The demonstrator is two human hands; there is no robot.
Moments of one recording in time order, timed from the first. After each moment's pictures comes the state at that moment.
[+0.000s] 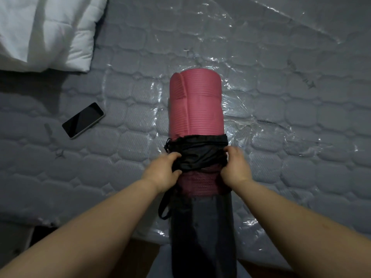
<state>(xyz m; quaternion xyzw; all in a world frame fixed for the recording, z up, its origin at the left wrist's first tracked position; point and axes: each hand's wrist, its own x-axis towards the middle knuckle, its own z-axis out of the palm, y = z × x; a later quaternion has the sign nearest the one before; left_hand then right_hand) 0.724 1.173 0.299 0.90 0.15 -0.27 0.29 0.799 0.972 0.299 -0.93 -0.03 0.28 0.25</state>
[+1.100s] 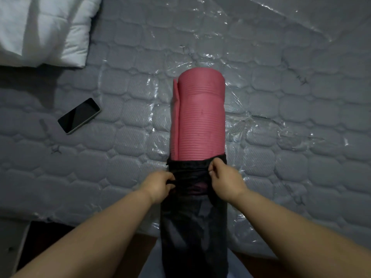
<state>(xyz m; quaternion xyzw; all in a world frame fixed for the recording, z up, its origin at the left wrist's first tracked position) 0.681 1.160 0.292 0.88 0.14 -0.34 0.31 0.756 0.960 0.313 -0.91 -0.13 0.34 0.22</state>
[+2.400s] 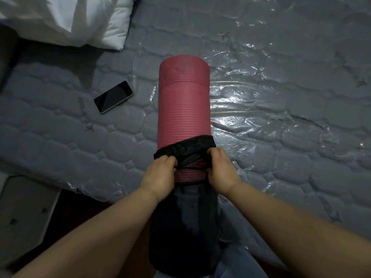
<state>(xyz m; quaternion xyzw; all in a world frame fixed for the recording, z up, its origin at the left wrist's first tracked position) 0.639 1.191 0.301 0.94 0.20 -0.18 0.23 0.737 1.028 0.273 -0.88 -0.22 0.34 0.24</state>
